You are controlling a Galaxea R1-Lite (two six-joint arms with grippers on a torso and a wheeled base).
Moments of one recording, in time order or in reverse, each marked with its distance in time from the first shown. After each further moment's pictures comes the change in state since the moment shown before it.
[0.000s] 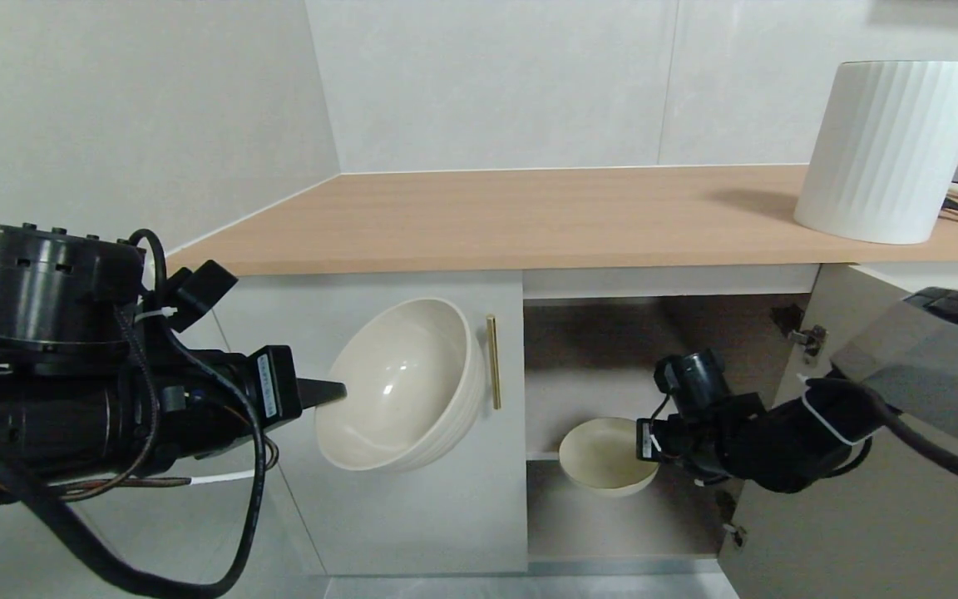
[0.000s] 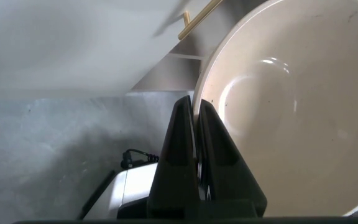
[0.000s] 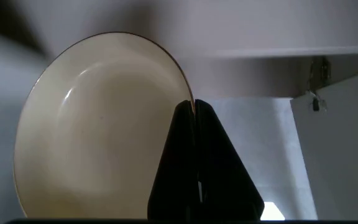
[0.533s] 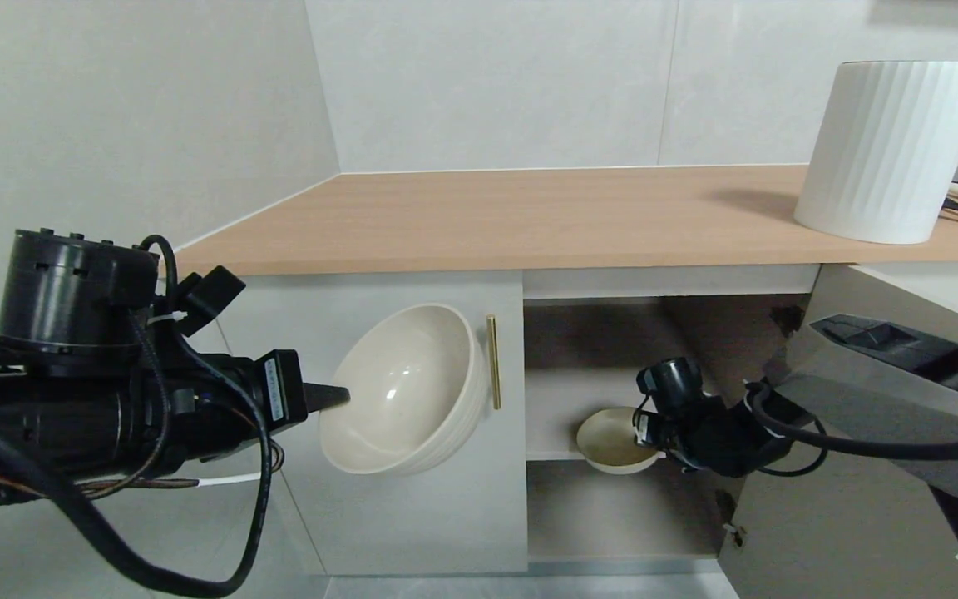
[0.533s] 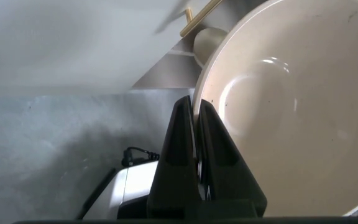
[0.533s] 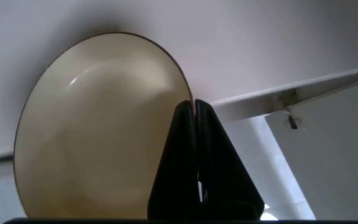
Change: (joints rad) left arm -0.005 0.022 0.000 0.004 0.002 0.000; right arm -0.053 0.224 -0.221 -0.004 -0.183 0.072
